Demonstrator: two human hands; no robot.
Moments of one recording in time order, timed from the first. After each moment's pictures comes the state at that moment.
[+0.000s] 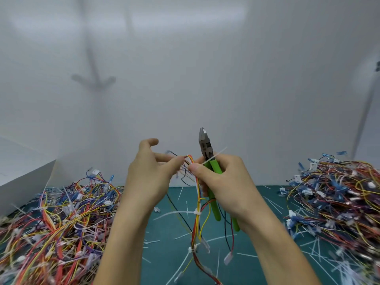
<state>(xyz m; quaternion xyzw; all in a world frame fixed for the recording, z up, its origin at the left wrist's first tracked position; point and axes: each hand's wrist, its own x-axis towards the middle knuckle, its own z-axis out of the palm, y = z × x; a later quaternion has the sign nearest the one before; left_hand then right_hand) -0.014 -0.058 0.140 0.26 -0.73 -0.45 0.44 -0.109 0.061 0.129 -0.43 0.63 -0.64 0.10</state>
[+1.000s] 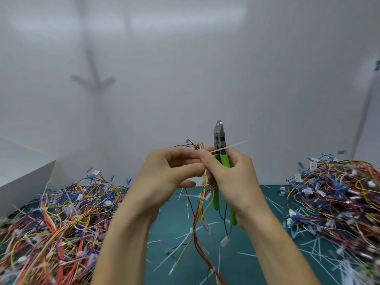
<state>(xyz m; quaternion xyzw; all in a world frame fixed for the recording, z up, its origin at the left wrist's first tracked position) -0.010 -0.040 0.148 0.12 -0.74 -0.58 0.32 -0.111 0.059 0.129 -0.39 0.58 -0.72 0.05</state>
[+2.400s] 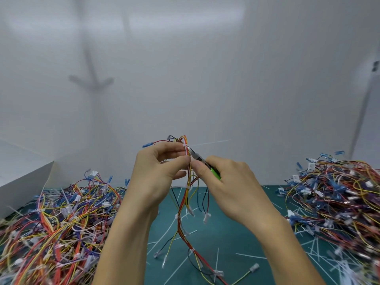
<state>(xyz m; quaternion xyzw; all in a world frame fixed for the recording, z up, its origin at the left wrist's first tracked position) -0.018 -0.045 0.145 0.15 -0.67 -0.58 0.44 -0.118 0.071 0.130 -0.48 0.78 -0.38 -0.13</state>
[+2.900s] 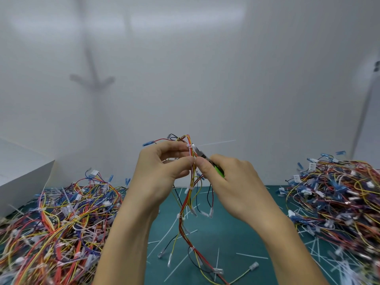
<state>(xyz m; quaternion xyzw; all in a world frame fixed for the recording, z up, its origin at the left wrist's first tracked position) -0.016 -0.042 0.147 0.13 -0.69 -0.57 0.43 -0.118 0.074 0.133 -0.48 0.77 -0.40 -0.11</state>
